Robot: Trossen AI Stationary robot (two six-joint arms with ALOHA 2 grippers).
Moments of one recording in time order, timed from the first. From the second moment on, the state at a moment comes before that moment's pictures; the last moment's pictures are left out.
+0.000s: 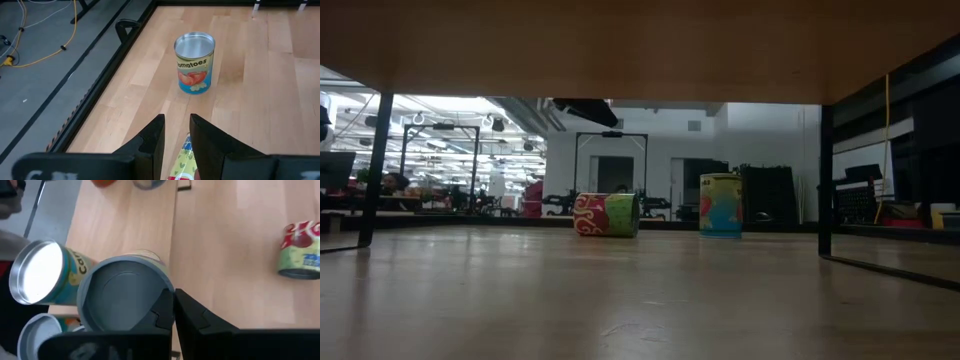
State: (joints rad) left arm 0.31 1.36 0.85 0.00 -0.12 0.11; right arm 0.00 1.55 1.55 -0.91 -0.33 0.07
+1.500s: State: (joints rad) left arm 0.31 1.36 0.85 -0.01 -0.12 0.11; right arm 0.06 1.63 1.55 -0.92 -0.37 0.07
